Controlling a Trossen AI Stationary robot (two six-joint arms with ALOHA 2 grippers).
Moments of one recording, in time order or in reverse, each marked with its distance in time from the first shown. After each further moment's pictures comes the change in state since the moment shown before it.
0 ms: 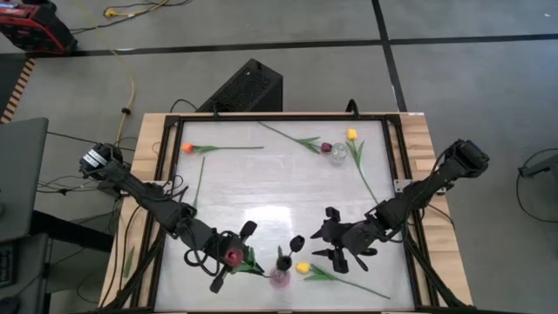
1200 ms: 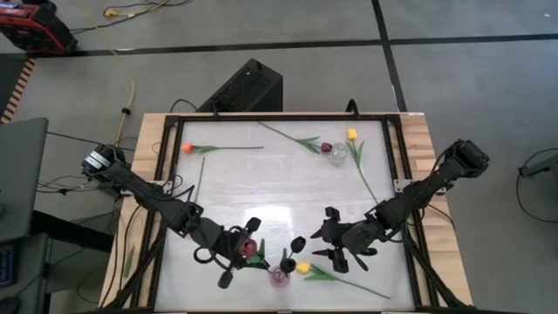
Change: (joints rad) left arm 0.042 0.033 -0.001 -0.018 0.004 -0.081; right arm 0.000 0.000 0.000 -0.005 -0.002 -0.019
